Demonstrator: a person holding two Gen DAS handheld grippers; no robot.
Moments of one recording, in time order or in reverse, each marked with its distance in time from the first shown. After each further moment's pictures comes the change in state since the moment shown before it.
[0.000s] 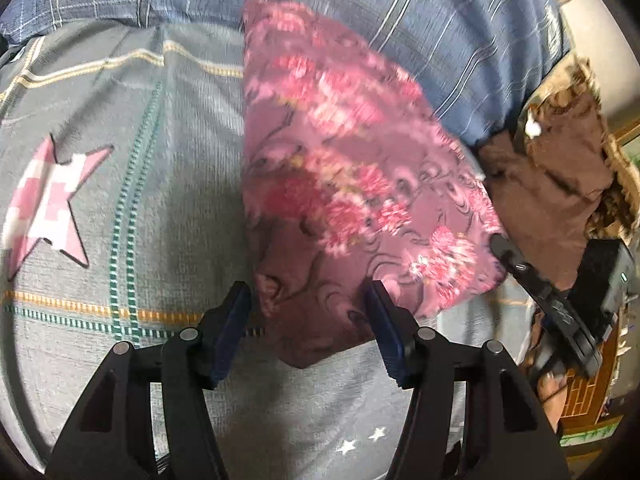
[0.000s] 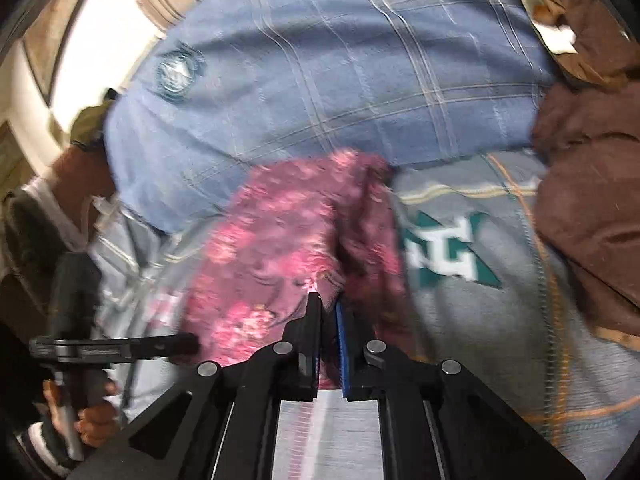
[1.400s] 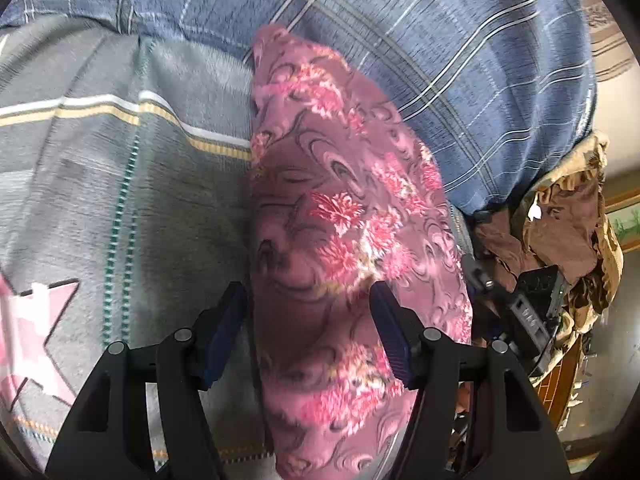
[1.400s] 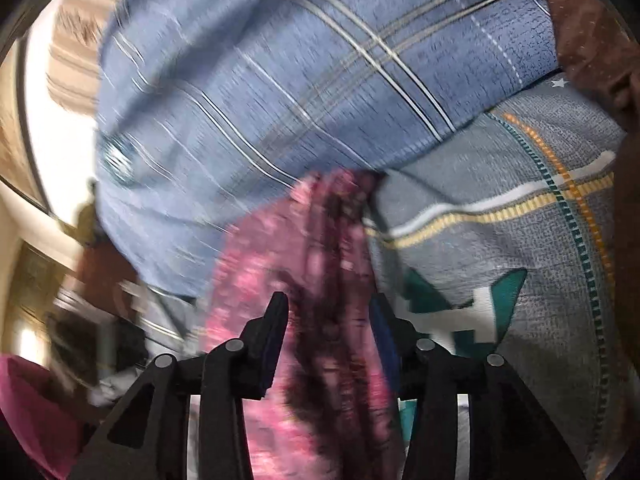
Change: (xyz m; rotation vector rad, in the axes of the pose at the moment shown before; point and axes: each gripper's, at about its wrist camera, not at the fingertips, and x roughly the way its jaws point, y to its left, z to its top) left arm 0.033 0.016 0.093 -0.162 0.023 -0.135; right arm 0.092 -0.067 0.071 0.329 0.078 0.221
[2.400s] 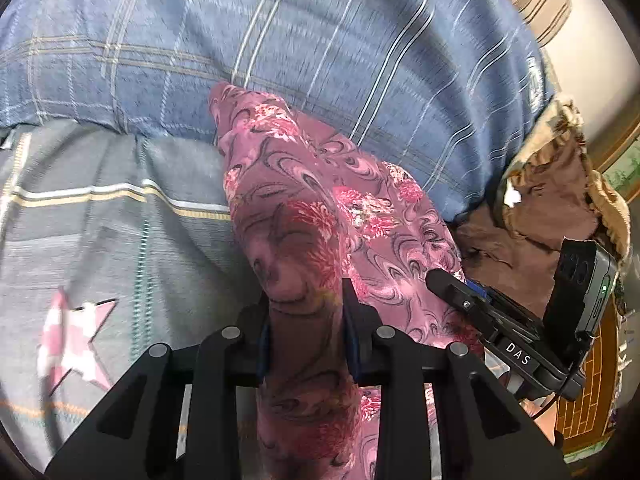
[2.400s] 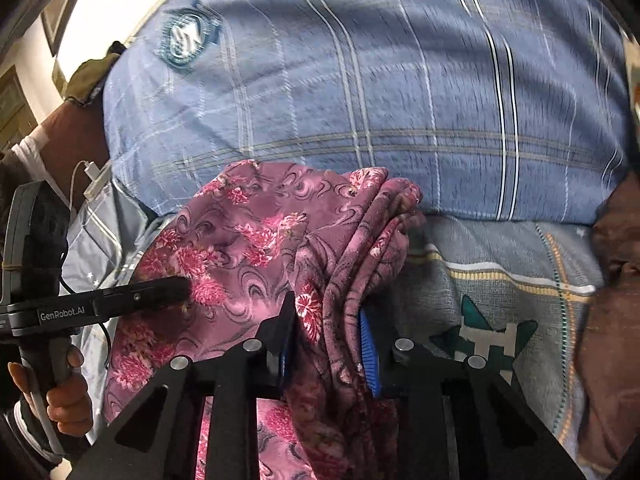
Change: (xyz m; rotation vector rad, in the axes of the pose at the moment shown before) left arm -0.070 -0.051 -0.036 0.207 -0.227 0.066; right arm -0.006 0.133 -0.042 -0.490 -0.013 -0.234
